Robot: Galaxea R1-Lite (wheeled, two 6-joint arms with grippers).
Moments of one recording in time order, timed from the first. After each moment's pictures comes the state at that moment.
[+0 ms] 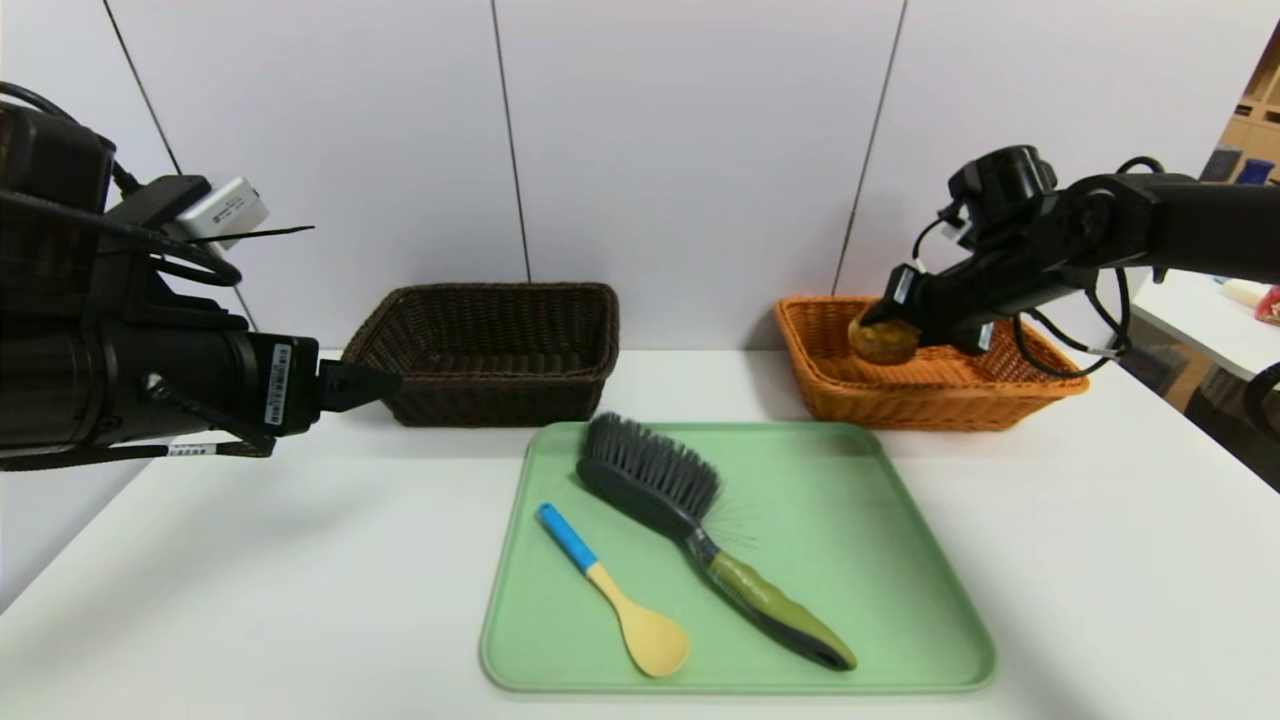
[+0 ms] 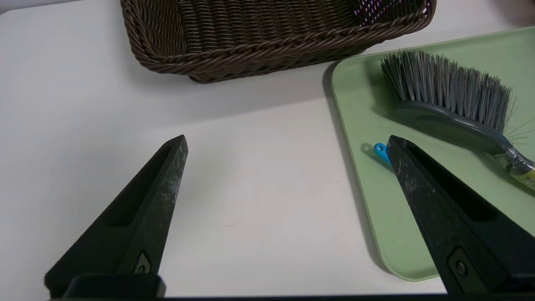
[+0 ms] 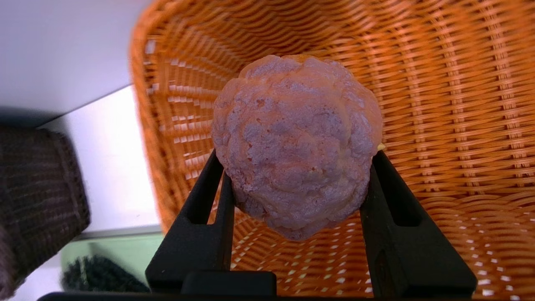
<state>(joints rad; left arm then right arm) -0.33 1.34 -1.08 0.24 0.10 -0.09 0.10 2.18 -1.95 0.54 0.12 0.51</state>
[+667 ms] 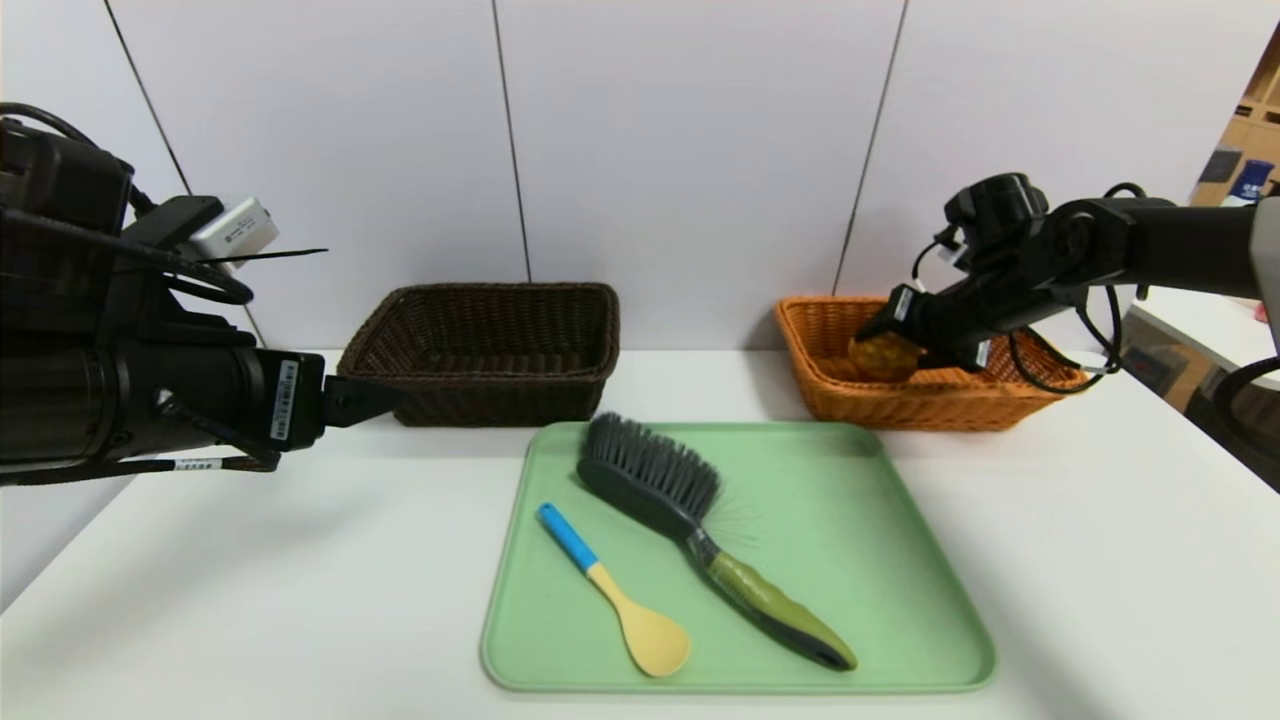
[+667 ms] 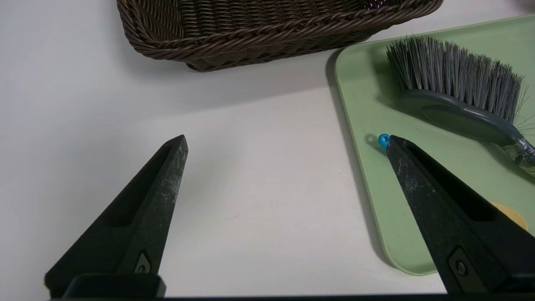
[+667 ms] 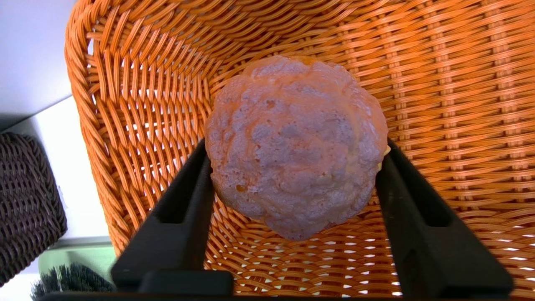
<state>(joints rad) -0.33 1.35 -1.06 0.24 0.09 -0.09 0.06 2.23 -1.95 0.54 0.15 0.49</state>
